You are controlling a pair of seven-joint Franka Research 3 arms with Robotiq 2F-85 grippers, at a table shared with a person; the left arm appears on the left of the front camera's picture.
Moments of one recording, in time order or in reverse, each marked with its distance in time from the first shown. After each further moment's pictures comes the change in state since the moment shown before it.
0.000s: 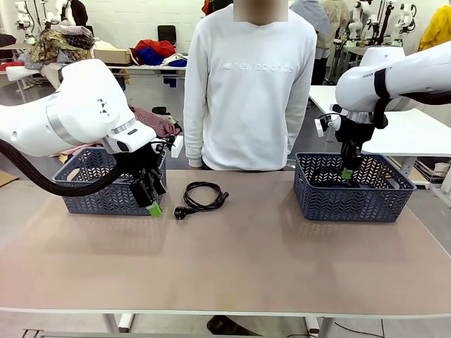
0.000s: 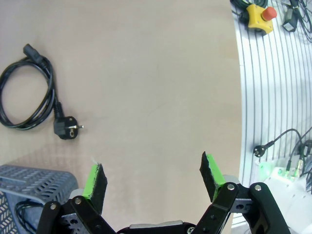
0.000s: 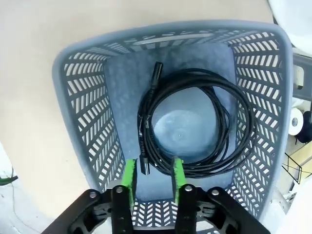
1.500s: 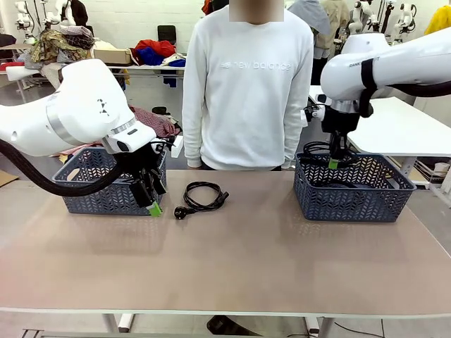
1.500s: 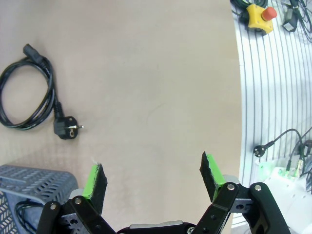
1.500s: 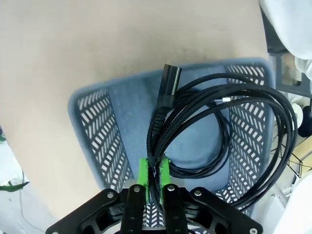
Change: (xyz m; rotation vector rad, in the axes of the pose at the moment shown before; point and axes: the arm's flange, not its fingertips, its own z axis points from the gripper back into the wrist) left arm 0.000 0.000 0.000 0.000 0.000 0.000; right arm 0.038 0.002 0.023 -0.004 0.023 -0.038
